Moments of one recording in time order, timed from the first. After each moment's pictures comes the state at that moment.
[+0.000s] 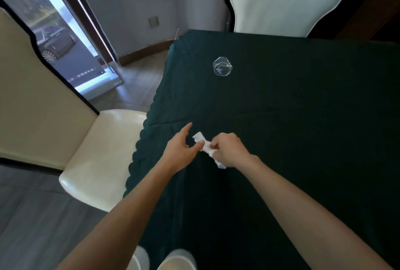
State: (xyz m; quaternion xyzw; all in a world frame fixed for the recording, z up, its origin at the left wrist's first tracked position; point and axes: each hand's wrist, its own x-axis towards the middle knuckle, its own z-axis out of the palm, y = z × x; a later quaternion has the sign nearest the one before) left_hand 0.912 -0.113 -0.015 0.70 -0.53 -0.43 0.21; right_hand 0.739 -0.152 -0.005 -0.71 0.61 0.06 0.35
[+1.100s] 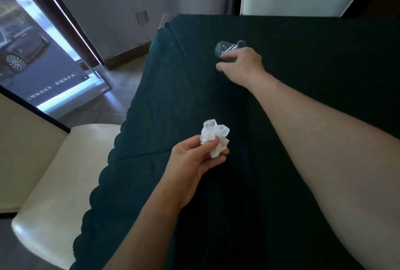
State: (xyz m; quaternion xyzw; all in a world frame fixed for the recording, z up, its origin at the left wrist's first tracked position) left_hand 0.885 -0.215 -0.088 0.48 -0.23 -0.71 0.46; right_hand 0.740 -0.426 -0.049 -0.65 0.67 -0.23 0.28
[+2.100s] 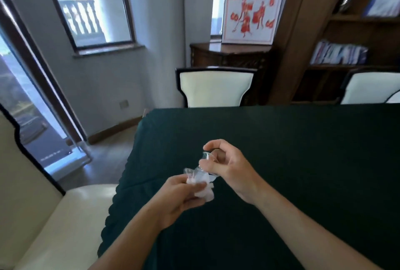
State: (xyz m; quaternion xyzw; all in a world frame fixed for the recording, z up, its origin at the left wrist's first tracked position) left_hand 0.838 -0.062 0.129 0.44 -0.36 -0.76 0.33; right_hand 0.652 -0.052 0.197 -0.58 0.47 -0.42 0.52
